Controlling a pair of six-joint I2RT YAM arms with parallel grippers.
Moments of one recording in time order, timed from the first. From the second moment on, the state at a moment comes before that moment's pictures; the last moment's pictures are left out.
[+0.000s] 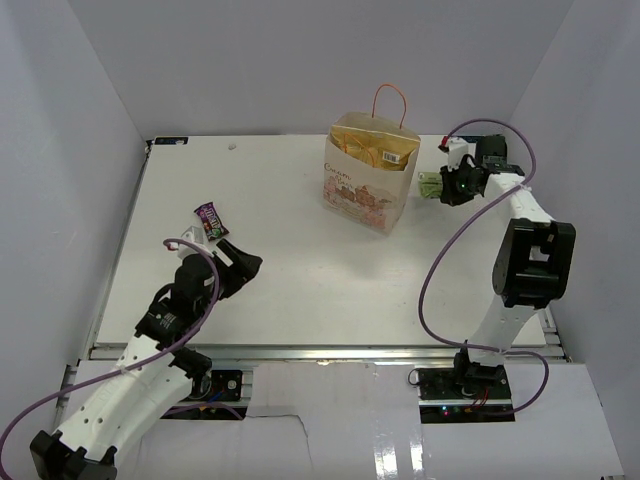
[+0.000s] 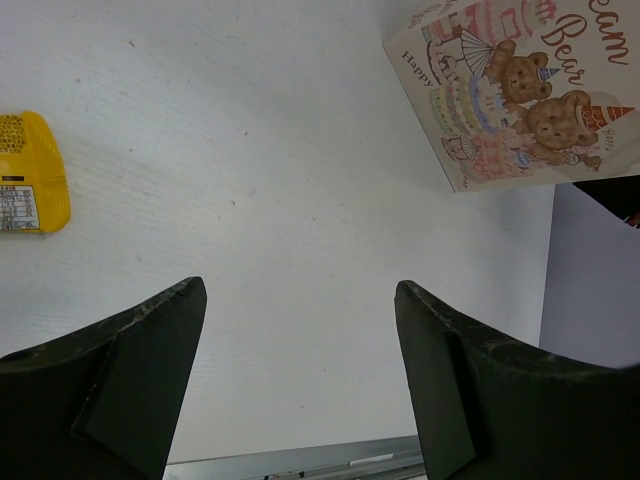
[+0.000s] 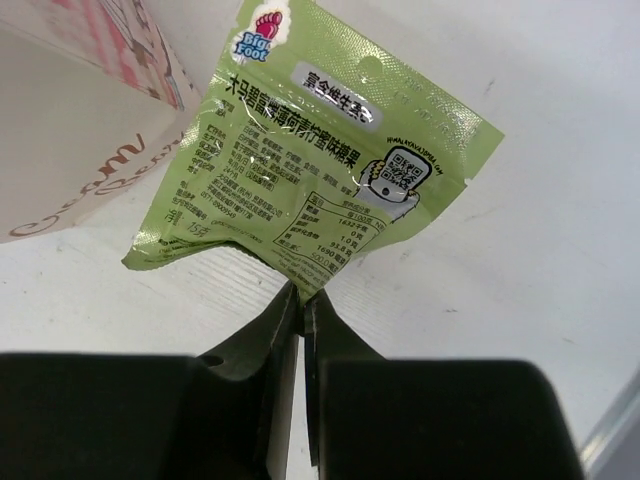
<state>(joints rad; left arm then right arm) -0.49 0.58 0.53 -0.44 -0.20 -0.95 -0.07 1.85 1.44 -0.53 -0.38 -0.45</state>
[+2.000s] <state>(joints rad) -0.12 1.38 0.93 -0.91 -0.23 -1.36 0.13 1.21 1.16 -0.56 -0.50 -0.65</state>
